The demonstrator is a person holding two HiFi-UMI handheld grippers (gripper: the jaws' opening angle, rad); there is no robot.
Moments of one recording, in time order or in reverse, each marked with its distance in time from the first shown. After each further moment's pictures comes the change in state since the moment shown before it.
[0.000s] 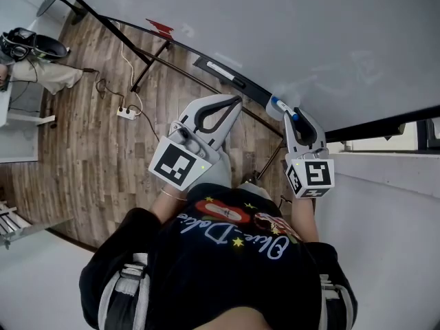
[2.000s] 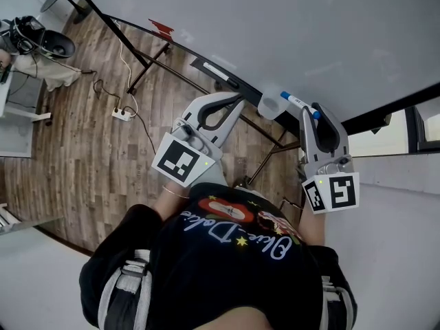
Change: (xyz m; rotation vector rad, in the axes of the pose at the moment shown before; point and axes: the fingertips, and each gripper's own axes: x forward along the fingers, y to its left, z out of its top) left arm 0.001 -0.024 0.020 0.010 -0.061 0.035; right arm -0.068 -0.007 0.108 -0.078 -0.226 0.055
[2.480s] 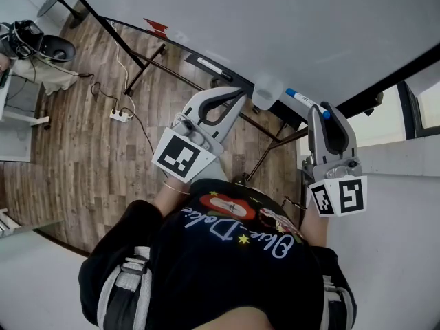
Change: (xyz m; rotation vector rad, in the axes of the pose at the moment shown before) left arm 0.000 -0.029 0.012 0.030 -0.025 -0.031; right arm -0.047 -0.008 0.023 0.020 -0.066 -0.042
